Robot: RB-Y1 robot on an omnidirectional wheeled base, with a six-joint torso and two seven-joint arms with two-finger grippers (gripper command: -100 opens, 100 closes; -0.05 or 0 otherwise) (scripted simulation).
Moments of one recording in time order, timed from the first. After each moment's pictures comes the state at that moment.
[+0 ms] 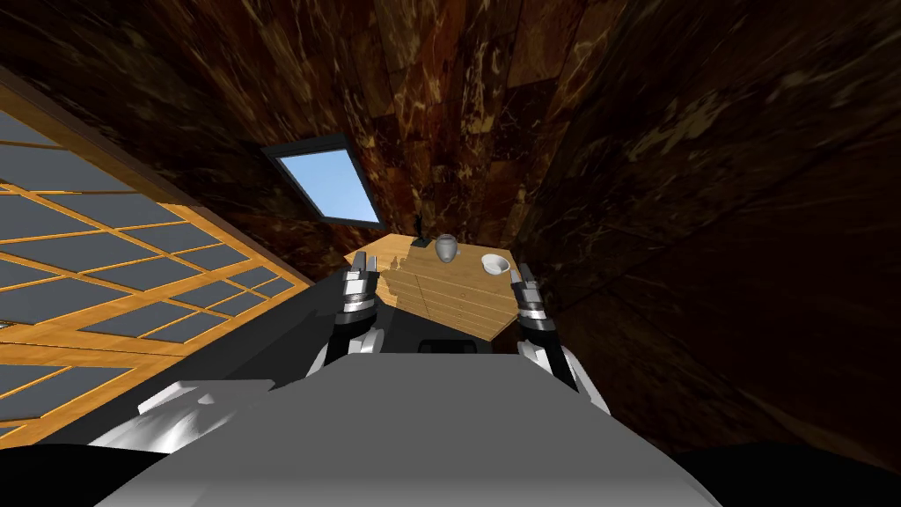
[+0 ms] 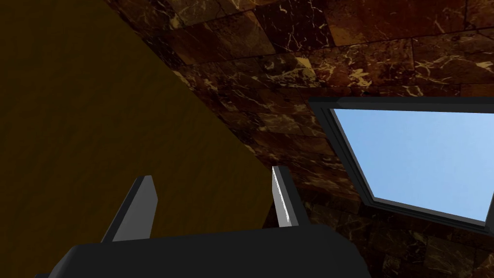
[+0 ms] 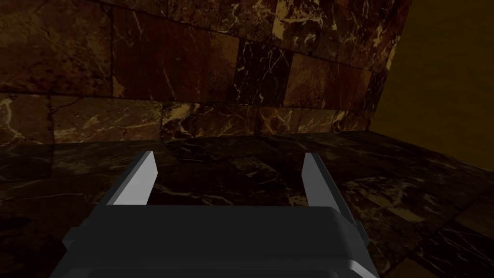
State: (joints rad) left arm 0.54 -0.02 0.00 -2.26 -0.10 -0.56 -0.11; right arm 0.58 -0.17 -0.04 -2.17 0.07 -0.53 -0.01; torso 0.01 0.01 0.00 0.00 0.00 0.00
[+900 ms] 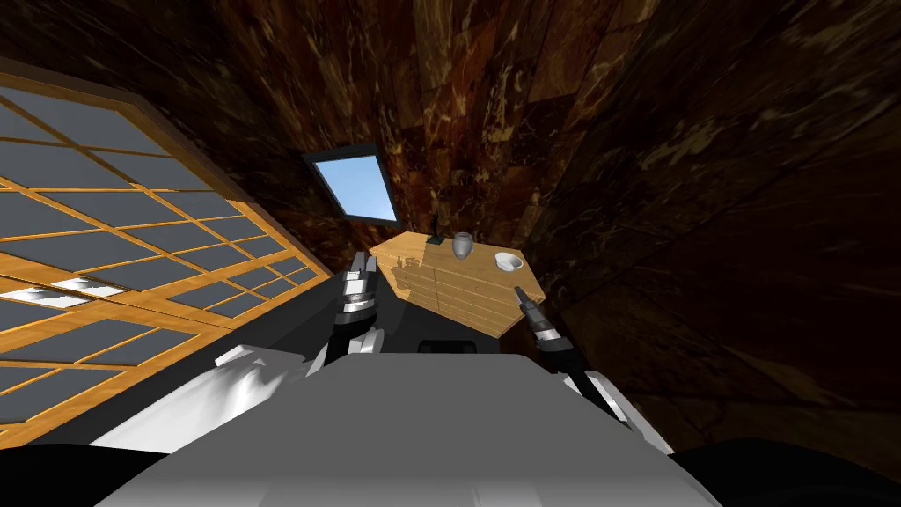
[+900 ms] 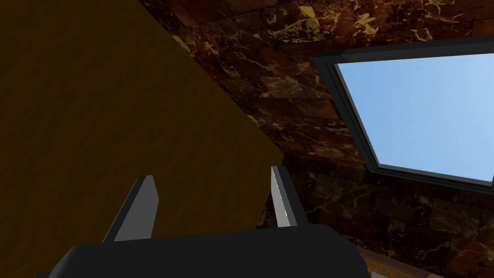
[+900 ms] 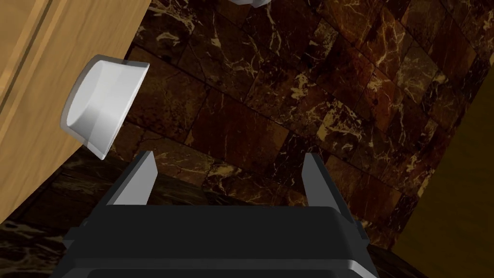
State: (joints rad) left arm 0.54 -0.02 0.00 -2.26 -0.10 -0.56 -0.11; right arm 0.72 -0.44 -0.09 -1.98 0.13 -0.50 -0.02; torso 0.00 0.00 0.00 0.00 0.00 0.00
